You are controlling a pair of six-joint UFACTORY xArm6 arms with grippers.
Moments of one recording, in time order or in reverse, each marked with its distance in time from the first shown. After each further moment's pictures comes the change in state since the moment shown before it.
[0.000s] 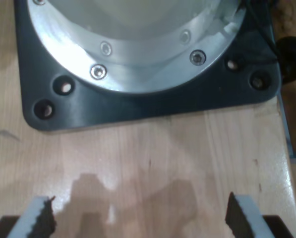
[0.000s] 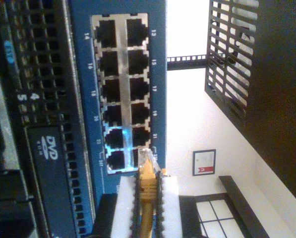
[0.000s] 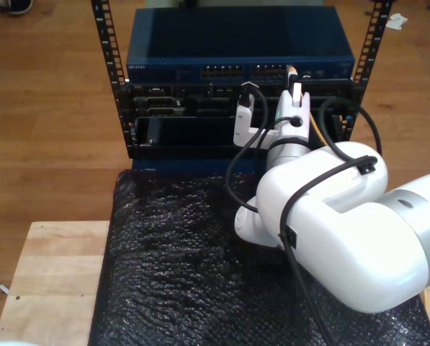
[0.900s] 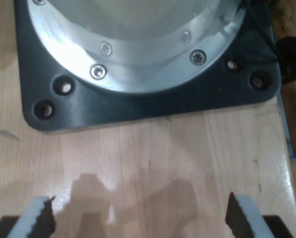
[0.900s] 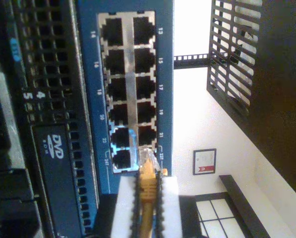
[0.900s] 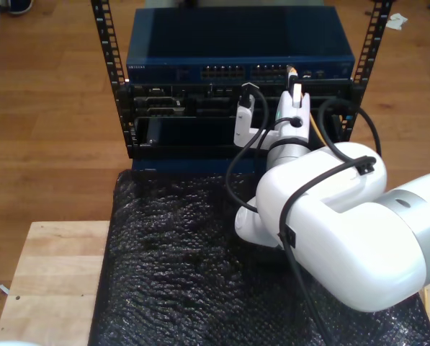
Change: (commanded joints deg) left arm 0.0 0.0 0.0 0.0 0.0 0.0; right arm -0.4 0.7 -0.4 0.0 0.0 0.0
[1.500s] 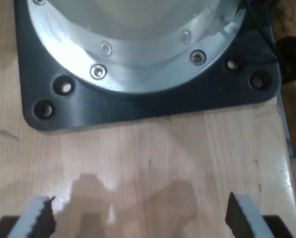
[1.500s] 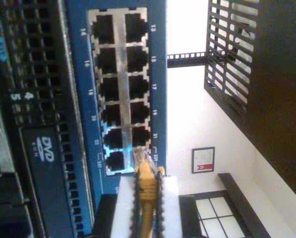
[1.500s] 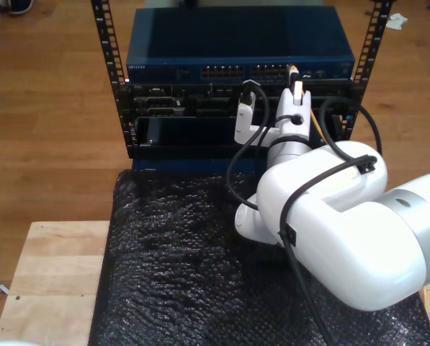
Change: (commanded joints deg) left arm 0.0 0.0 0.0 0.0 0.0 0.0; right arm -0.1 0.1 -1.2 0.0 0.4 0.0
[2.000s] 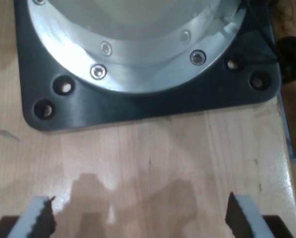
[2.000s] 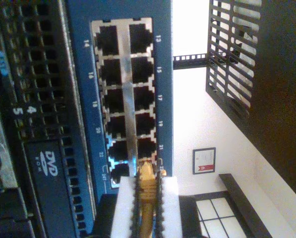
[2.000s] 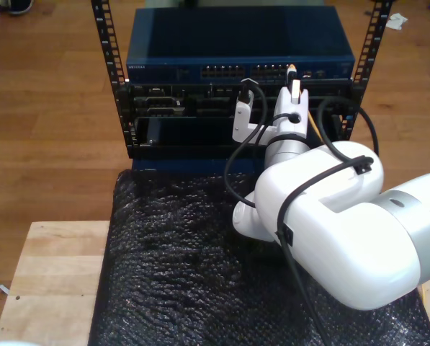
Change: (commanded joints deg) left arm 0.0 0.0 0.0 0.0 0.0 0.0; right arm 0.0 1.4 -2.3 -0.1 0.9 0.0
